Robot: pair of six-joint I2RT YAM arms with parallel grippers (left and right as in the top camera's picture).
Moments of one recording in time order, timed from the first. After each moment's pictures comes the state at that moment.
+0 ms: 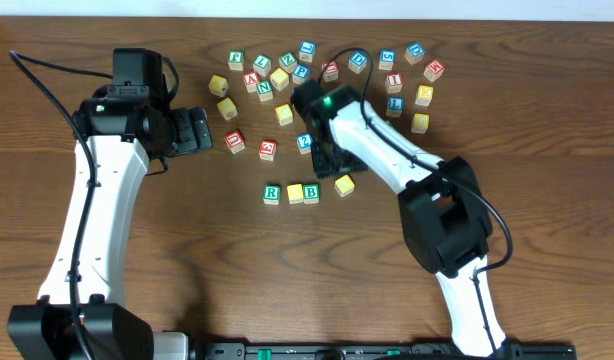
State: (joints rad) left arm 0.00 1.56 1.42 -1.05 -0.04 -0.25; right arm 0.59 2.28 1.88 -1.19 0.13 0.48
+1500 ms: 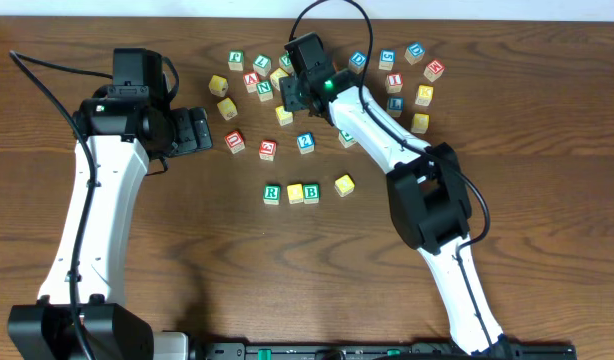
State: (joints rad) left arm 0.00 1.56 1.42 -1.05 -0.04 -0.25; right arm 0.54 2.48 2.10 -0.53 0.04 0.31
